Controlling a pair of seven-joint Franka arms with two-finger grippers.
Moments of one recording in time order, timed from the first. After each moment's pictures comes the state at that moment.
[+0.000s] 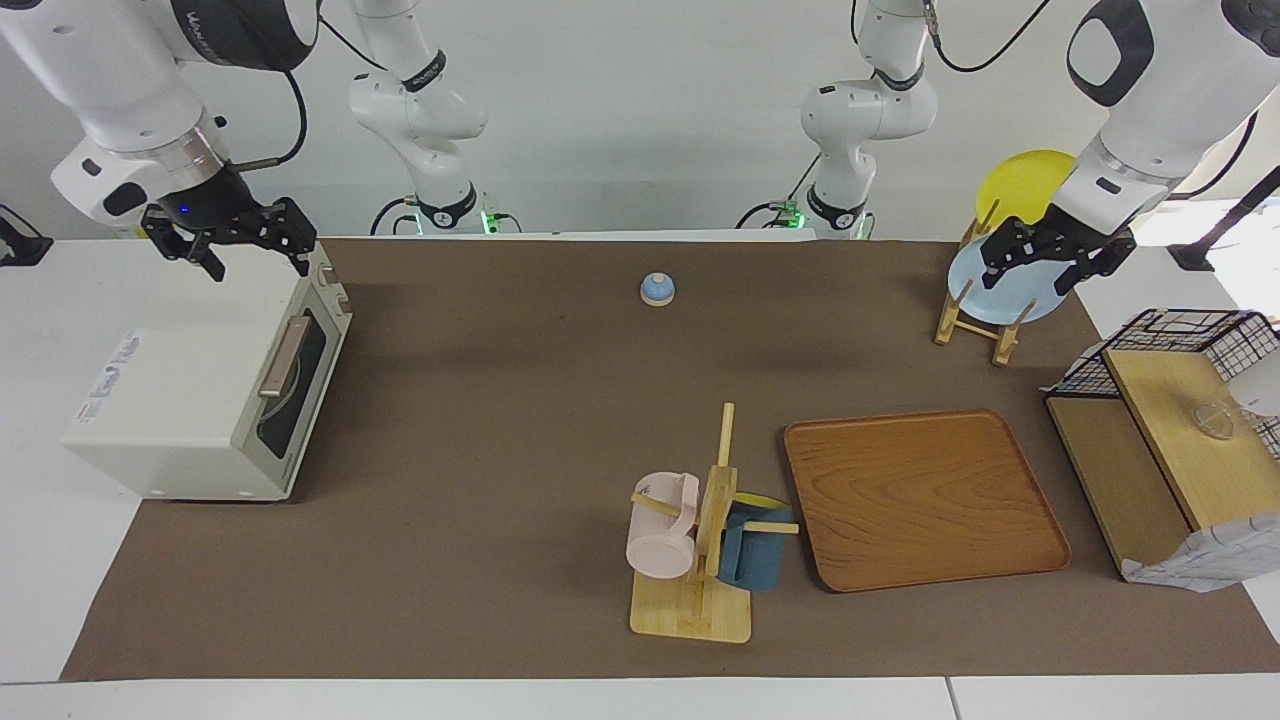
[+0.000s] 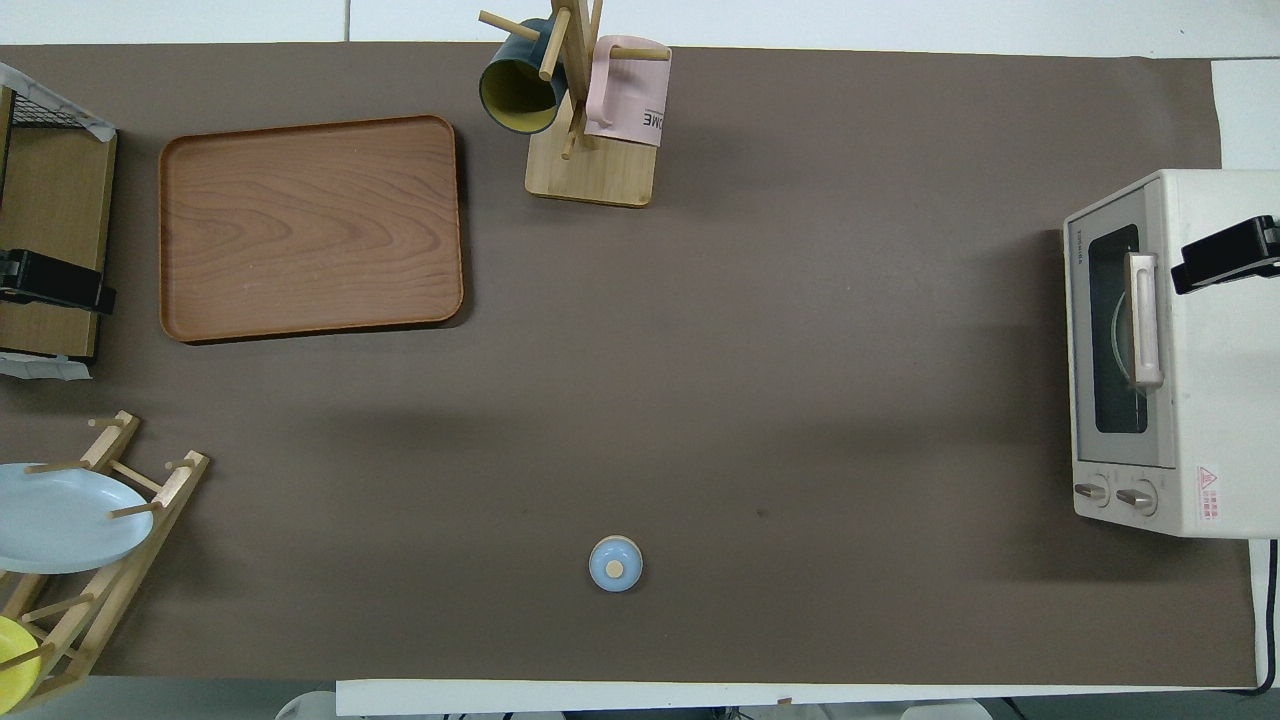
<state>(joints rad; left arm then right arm) 0.00 -0.06 -0.03 -1.70 -0.03 1.60 0.17 -0.17 0.04 0.10 -1.49 -0.05 1.45 -0.16</state>
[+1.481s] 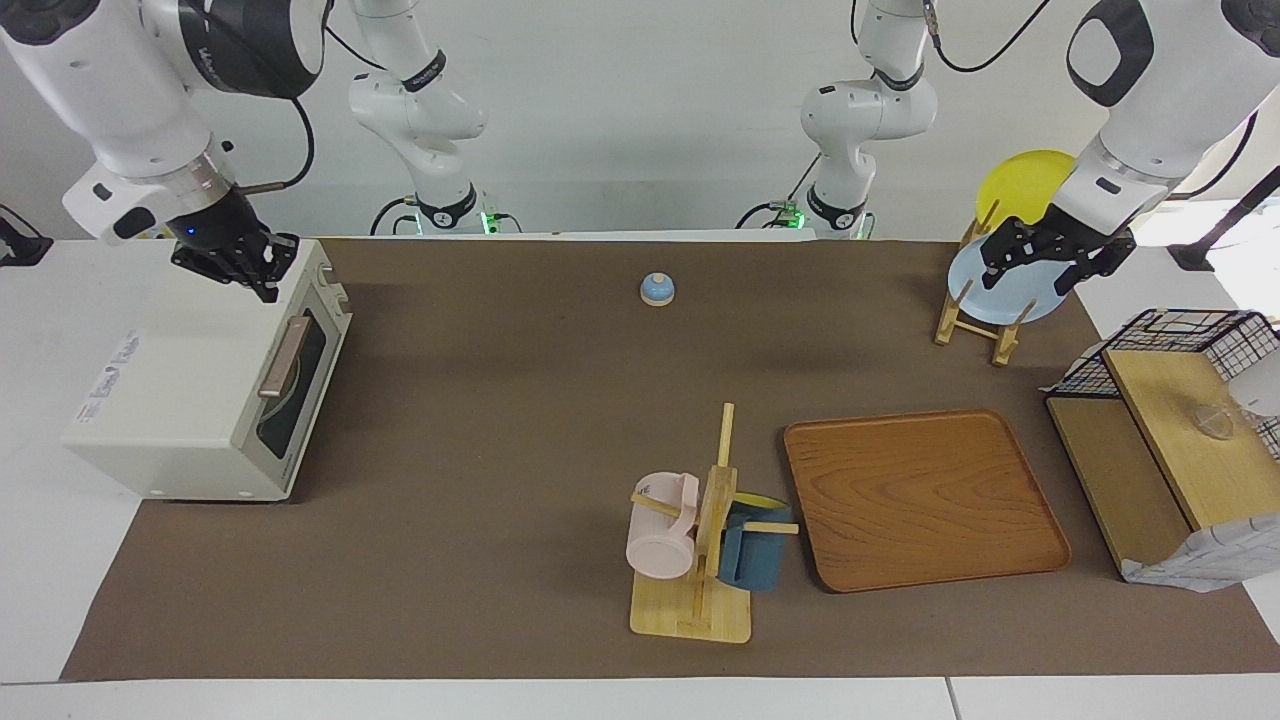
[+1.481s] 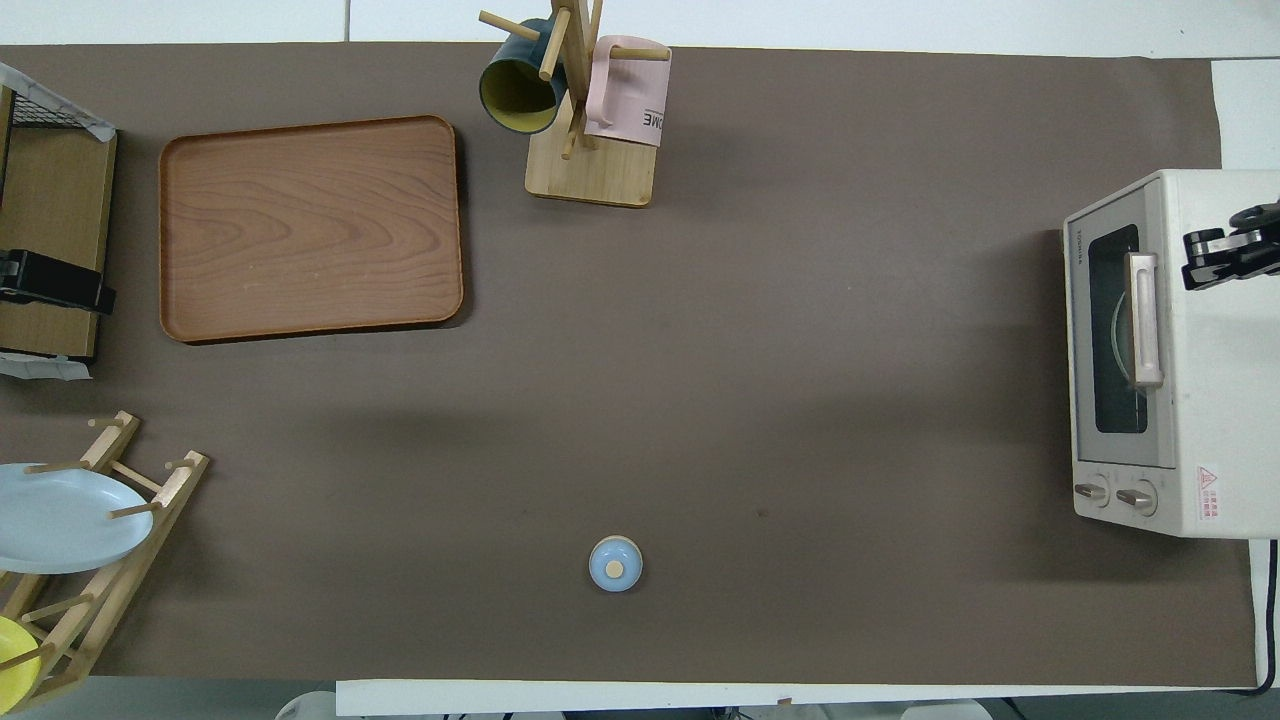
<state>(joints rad) 0.00 -0.06 -0.03 -1.70 -0.03 1.60 0.17 -0.17 0.04 0.09 -1.66 -0.09 1.63 -0.10</state>
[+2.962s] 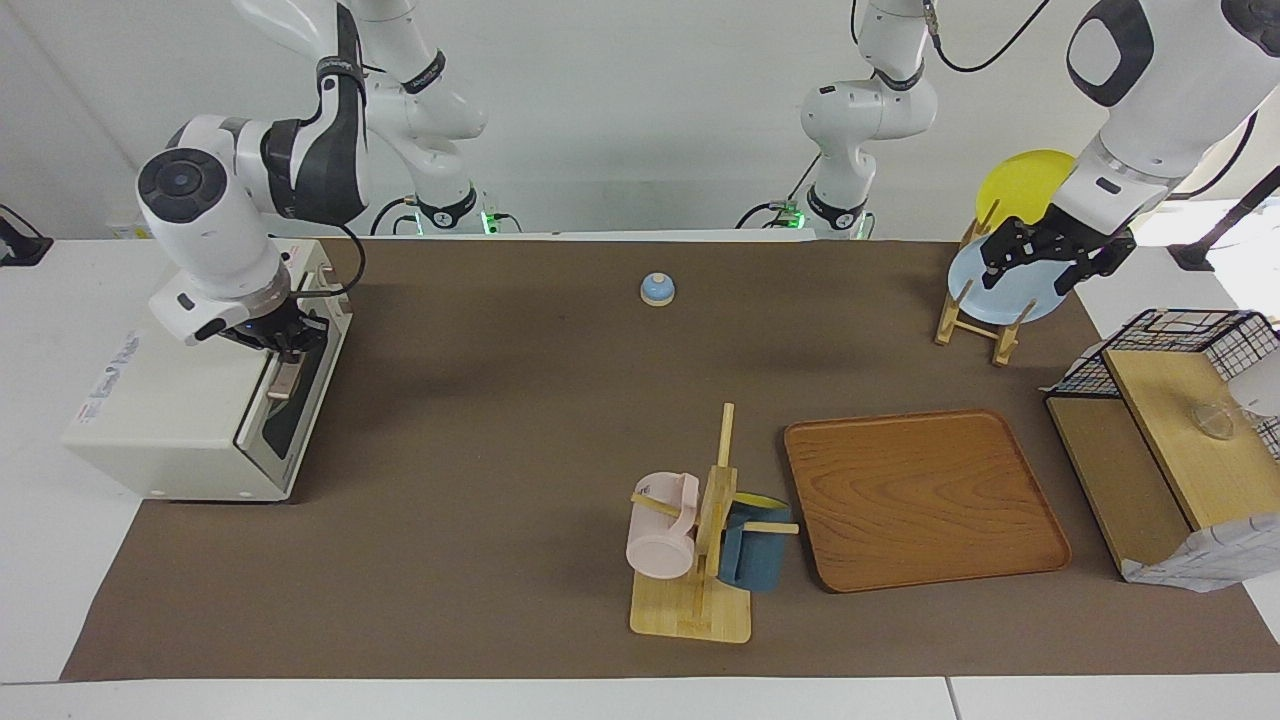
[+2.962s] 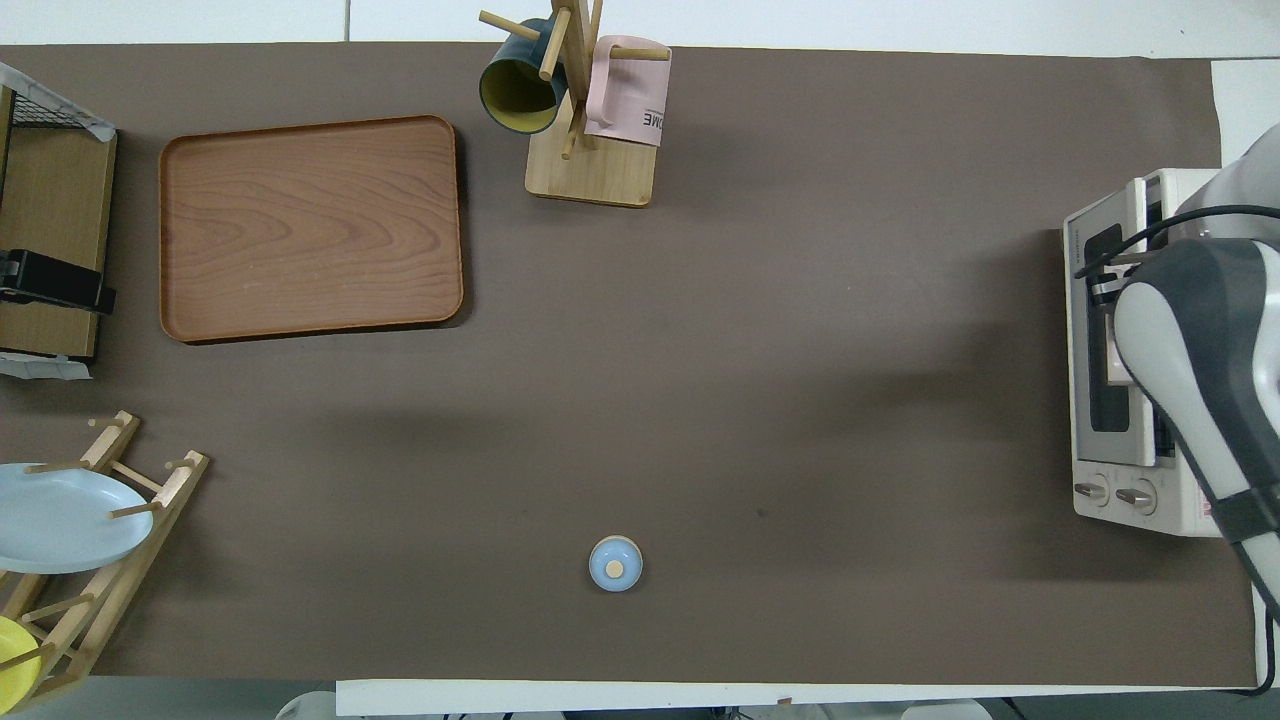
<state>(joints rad) 0.00 -0.06 -0.03 -1.70 -0.03 1.60 0.17 -0.12 0.08 0.10 -1.88 -0.22 1.81 0.00</state>
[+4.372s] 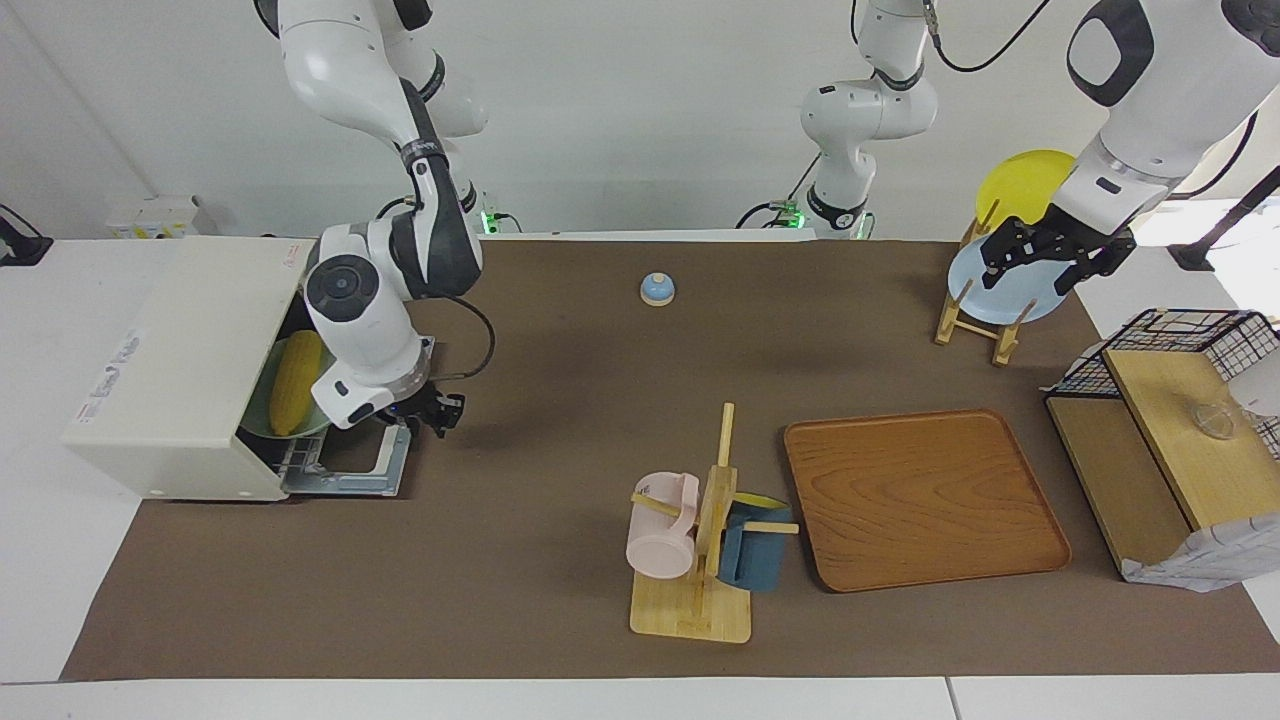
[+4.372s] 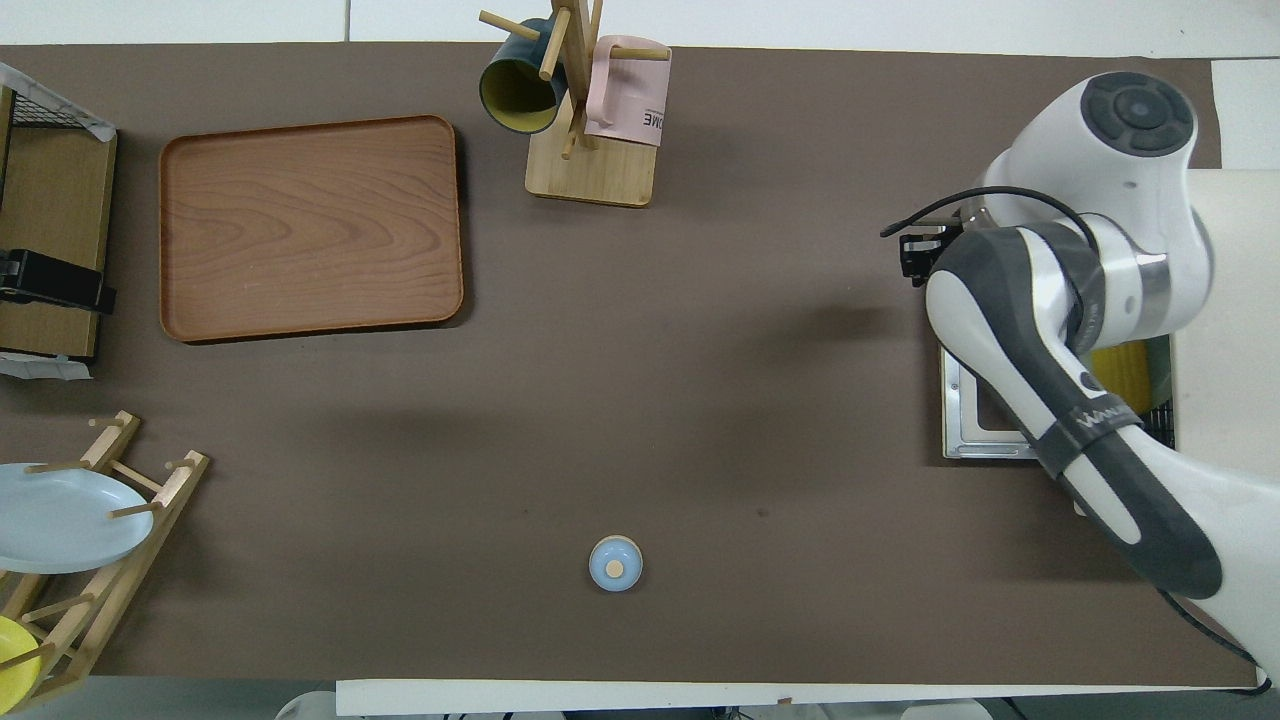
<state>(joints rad) 0.00 -0.06 -0.03 -1.70 -0.03 1.60 0.17 -0.07 0.24 0.18 -1.82 -0.09 1.93 0.24</state>
